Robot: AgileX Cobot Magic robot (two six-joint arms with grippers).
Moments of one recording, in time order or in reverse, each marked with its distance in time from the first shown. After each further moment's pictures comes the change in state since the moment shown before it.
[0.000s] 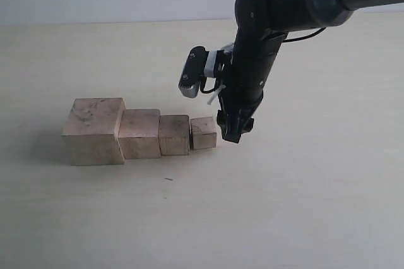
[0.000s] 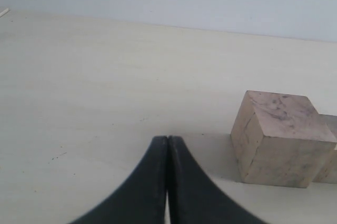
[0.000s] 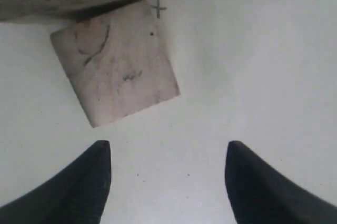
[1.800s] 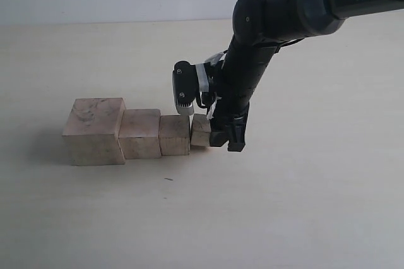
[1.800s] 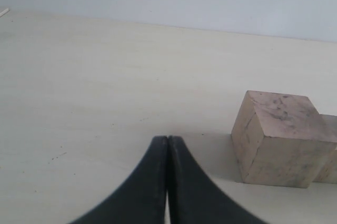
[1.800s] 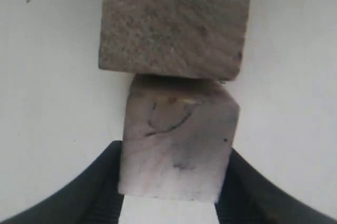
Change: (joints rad) left arm 0.000 0.000 0.000 0.000 0.000 0.000; right arm 0.000 0.033 0.000 0.208 -0.031 -0.463
